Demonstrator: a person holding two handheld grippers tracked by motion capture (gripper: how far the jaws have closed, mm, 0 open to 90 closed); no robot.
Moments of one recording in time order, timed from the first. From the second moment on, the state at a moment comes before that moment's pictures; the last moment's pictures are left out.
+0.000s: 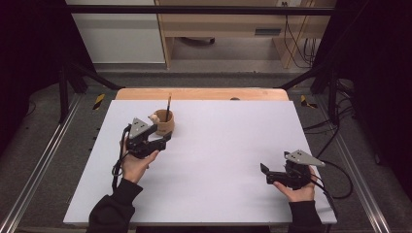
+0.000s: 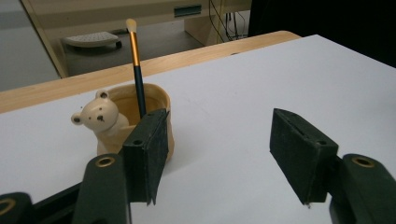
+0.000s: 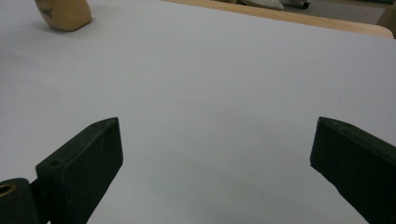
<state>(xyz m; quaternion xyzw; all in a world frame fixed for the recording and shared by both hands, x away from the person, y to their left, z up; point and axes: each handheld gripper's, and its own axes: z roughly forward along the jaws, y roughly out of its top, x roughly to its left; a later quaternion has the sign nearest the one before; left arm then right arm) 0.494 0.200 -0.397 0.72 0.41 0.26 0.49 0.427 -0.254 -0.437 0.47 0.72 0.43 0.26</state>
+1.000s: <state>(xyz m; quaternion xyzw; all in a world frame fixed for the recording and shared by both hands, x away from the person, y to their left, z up) 0.438 0.244 -0.437 0.73 0.45 0.23 0.46 0.425 -0.254 -0.438 0.46 0.73 0.44 0.27</state>
